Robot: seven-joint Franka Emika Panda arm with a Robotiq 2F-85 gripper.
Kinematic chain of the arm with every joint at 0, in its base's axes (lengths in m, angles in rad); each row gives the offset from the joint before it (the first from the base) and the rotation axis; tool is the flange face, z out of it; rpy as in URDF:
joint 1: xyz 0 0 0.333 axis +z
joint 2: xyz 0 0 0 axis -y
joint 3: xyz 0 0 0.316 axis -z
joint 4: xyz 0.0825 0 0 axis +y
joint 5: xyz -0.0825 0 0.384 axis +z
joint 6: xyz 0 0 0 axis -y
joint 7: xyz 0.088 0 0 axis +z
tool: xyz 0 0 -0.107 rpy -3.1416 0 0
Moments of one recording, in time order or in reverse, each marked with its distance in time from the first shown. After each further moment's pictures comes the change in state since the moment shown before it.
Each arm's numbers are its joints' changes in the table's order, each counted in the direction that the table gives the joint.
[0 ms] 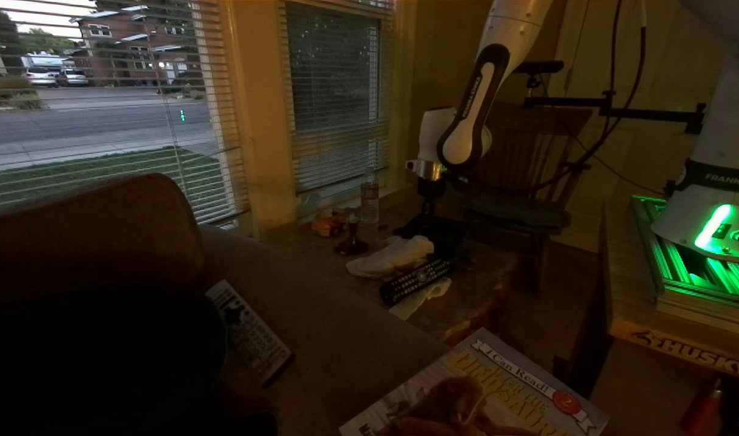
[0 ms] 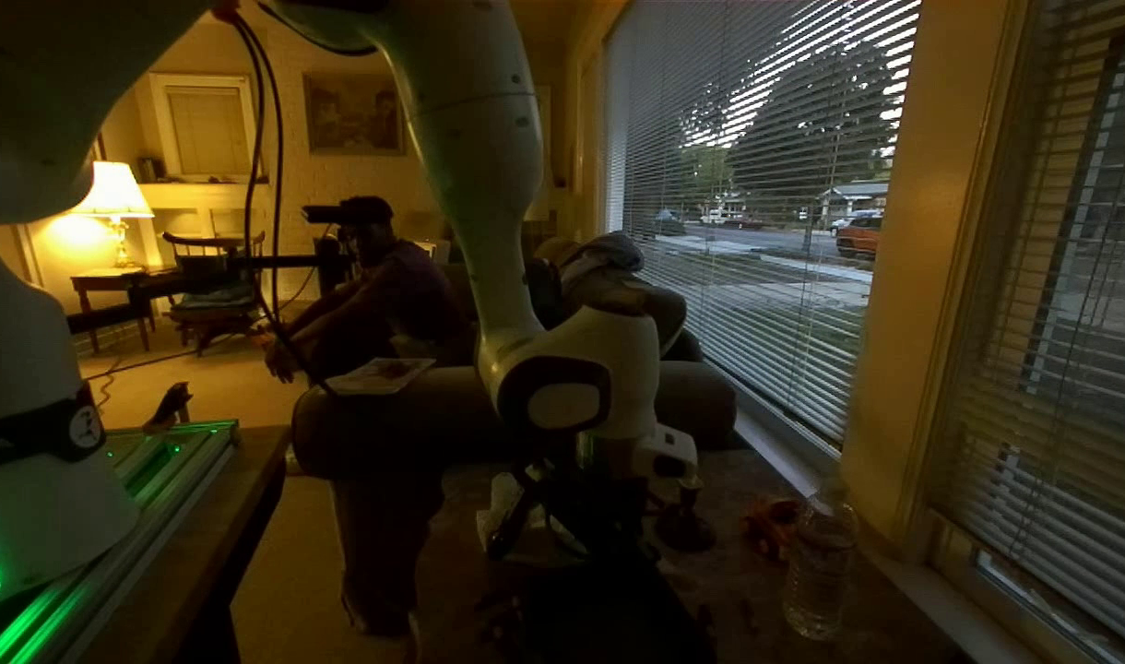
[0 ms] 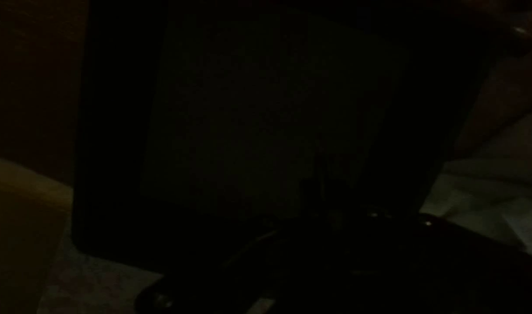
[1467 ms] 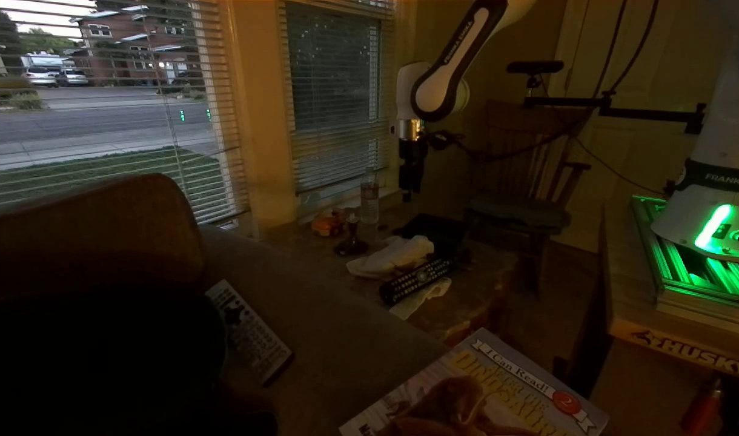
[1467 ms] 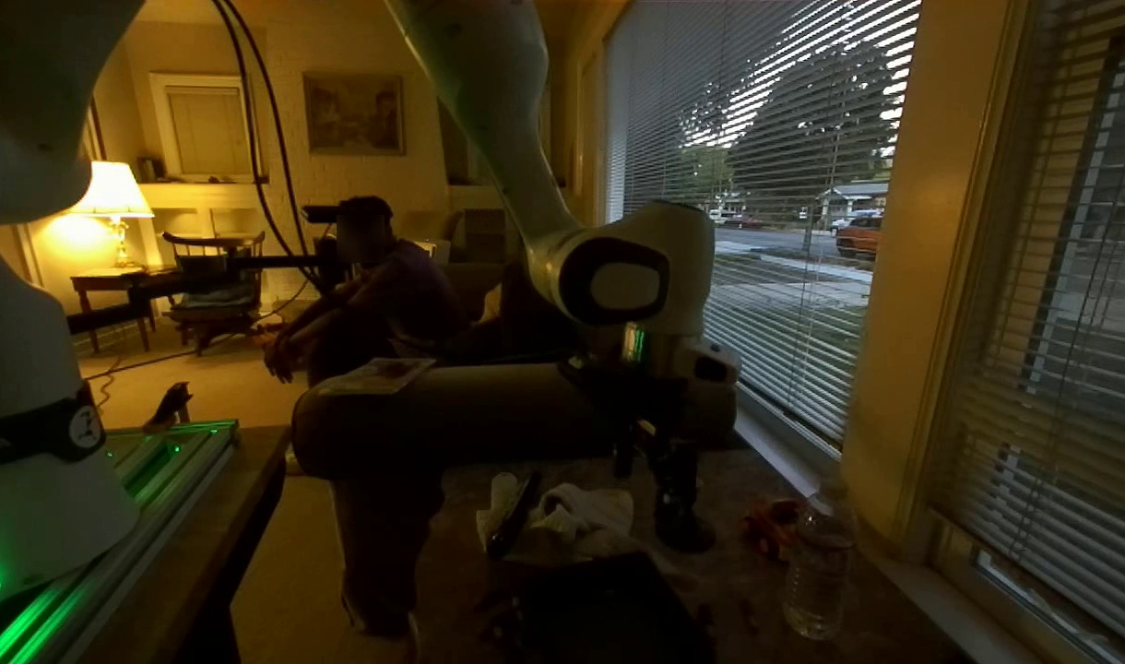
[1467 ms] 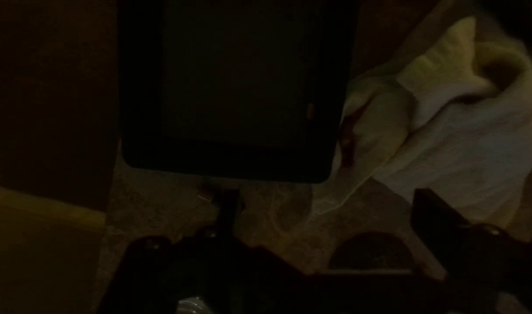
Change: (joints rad) arm 0.026 0.175 -0.030 -0.109 0.057 -0.373 -0.177
